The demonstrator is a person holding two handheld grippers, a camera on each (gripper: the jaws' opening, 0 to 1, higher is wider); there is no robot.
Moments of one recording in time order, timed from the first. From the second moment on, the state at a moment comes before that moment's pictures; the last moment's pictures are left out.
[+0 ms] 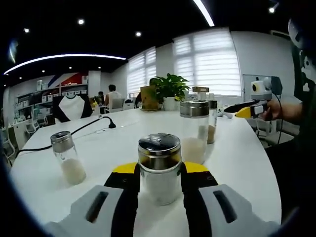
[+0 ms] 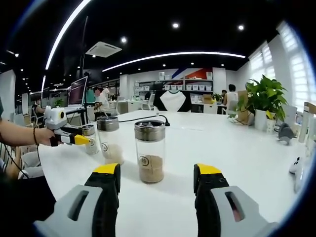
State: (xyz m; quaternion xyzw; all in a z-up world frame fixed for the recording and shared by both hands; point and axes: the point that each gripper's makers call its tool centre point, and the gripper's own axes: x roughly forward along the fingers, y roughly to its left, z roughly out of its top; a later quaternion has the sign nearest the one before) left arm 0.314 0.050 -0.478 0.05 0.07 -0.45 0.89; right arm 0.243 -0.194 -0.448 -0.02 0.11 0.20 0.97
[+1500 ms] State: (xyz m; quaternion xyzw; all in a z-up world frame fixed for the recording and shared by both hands) left arm 0.315 0.066 -0.468 -0.01 0.09 -0.15 0.98; right arm 0.243 -0.192 -0.451 -0.01 0.11 0.20 0.97
